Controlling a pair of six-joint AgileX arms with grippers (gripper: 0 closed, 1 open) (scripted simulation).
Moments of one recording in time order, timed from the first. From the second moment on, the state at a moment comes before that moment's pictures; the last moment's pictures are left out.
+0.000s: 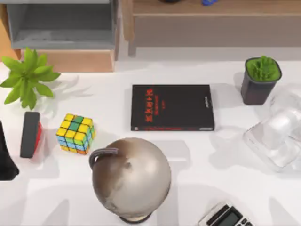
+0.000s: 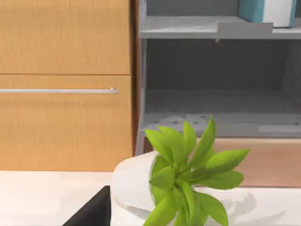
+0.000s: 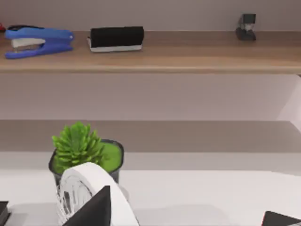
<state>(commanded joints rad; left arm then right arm) 0.00 0.00 0.00 0.00 0.00 0.00 0.00 0.00 0.00 0.00 0.00 0.00</state>
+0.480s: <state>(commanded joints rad) -0.05 0.22 0.17 0.08 -0.04 0.00 0.00 0.00 0.00 0.00 0.00 0.00</state>
